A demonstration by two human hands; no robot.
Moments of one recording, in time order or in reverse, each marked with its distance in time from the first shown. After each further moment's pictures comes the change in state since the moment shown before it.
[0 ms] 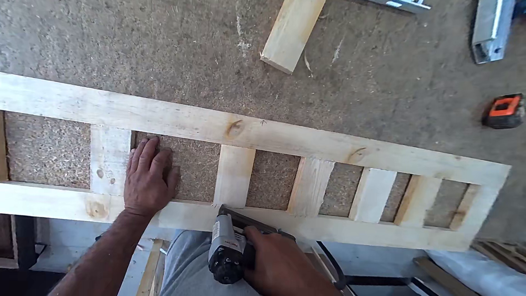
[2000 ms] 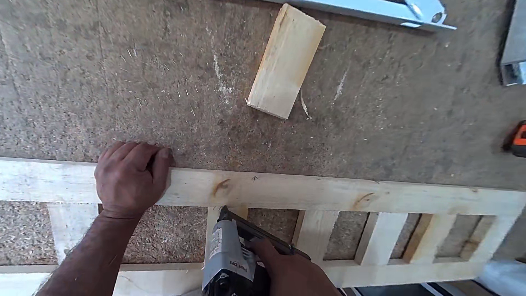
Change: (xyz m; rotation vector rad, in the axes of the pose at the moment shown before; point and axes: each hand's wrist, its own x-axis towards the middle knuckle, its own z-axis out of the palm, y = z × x) left_hand 0.173 0.021 -0.006 -0.064 0.117 0.012; right_hand 0.009 -0.001 -0.125 0.207 0.006 0.135
